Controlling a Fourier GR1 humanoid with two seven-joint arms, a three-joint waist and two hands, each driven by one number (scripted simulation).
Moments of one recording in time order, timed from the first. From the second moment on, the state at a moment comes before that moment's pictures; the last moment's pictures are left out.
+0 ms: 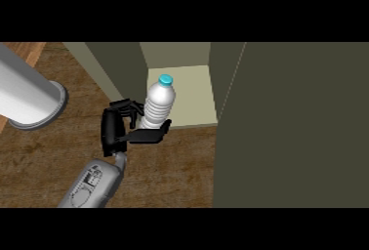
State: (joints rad) left arm -0.33 0.13 -0.31 -1.26 0.09 0.70 -0.13; right arm 0.48 -0.13 0.41 -2.07 -0.25 0.10 -0.21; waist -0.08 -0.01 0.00
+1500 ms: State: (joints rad) left arm -0.38 0.21 -0.46 -1.20 -0.03 0.81 -0.09; right arm 0.47 -0.13 0.41 -2.05 -0.25 0.11 -0.23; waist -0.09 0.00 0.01
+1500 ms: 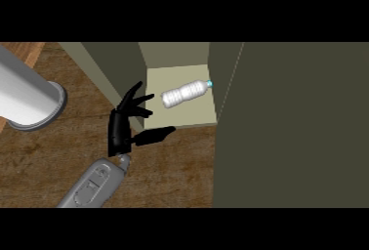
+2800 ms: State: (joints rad) left arm -0.37 0.10 -0.34 -1.23 0.36 0.32 -0.36; right arm 0.56 -0.14 0.42 -2.11 -0.21 0.06 -0.25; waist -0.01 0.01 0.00
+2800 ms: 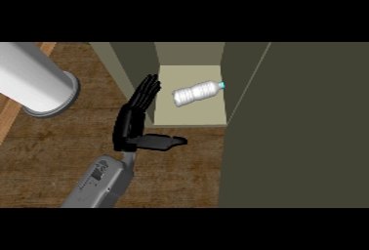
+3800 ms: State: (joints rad) left arm 0.05 0.16 -0.47 -1.94 0.33 0.31 -0.21; right arm 0.59 -0.22 0.48 -2.18 -0.14 0.05 -0.23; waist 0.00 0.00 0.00
